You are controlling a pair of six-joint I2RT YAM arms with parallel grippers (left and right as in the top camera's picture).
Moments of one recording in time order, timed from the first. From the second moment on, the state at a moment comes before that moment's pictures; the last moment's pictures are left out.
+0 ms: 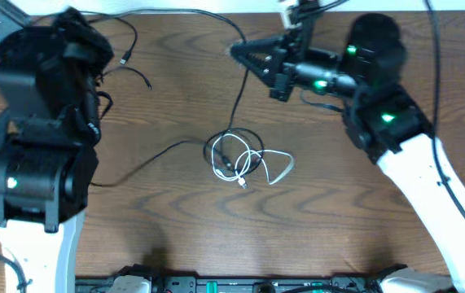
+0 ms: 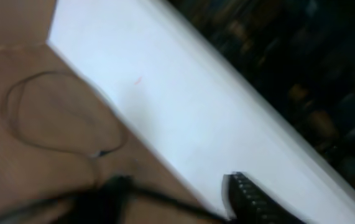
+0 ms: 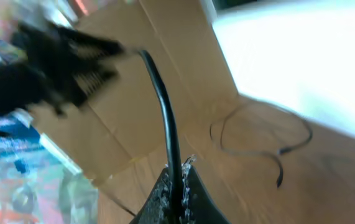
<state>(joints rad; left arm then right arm) -0.14 1.25 1.76 -0.83 -0.41 -0.80 0.43 1.44 1.46 -0.01 -0.78 0.47</state>
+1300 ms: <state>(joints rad) -0.41 1.69 1.71 -1.19 0.52 -0.45 0.28 1.41 1.85 0.24 -0.15 0.81</state>
